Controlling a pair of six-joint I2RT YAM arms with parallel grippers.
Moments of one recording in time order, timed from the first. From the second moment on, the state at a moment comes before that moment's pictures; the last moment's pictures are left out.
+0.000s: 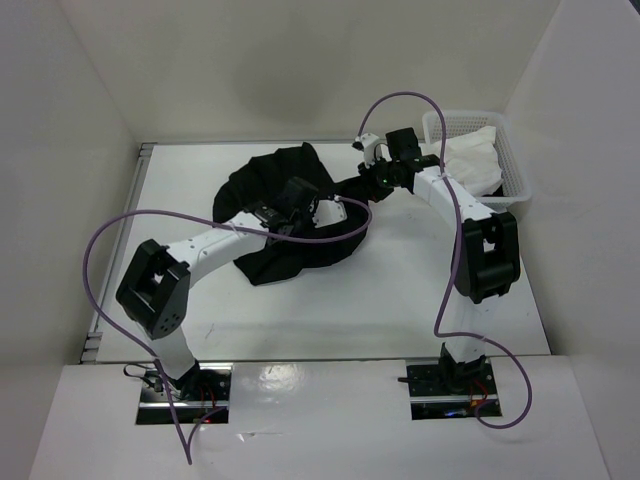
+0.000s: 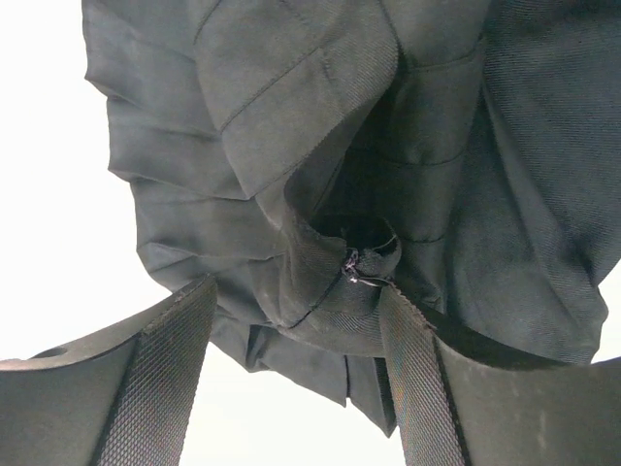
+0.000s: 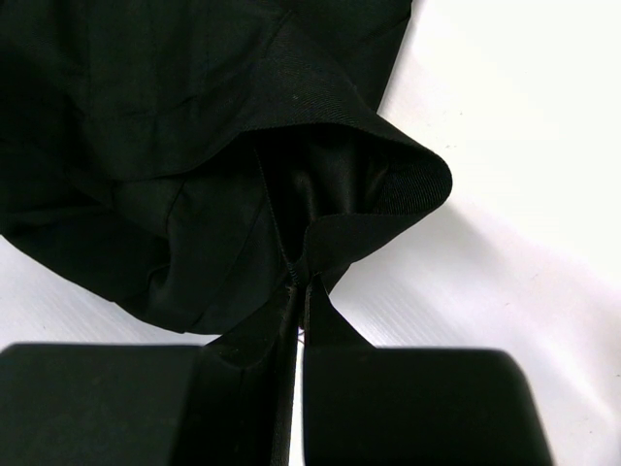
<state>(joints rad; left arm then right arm) -0.66 1.73 1.31 -0.40 -0.25 0.73 0.26 1.89 1.57 -0.53 -0.41 -0.32</state>
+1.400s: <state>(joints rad) -0.38 1.44 1.45 -0.49 -0.17 0.44 0.14 1.55 1.58 -0.61 -0.46 -0.32</state>
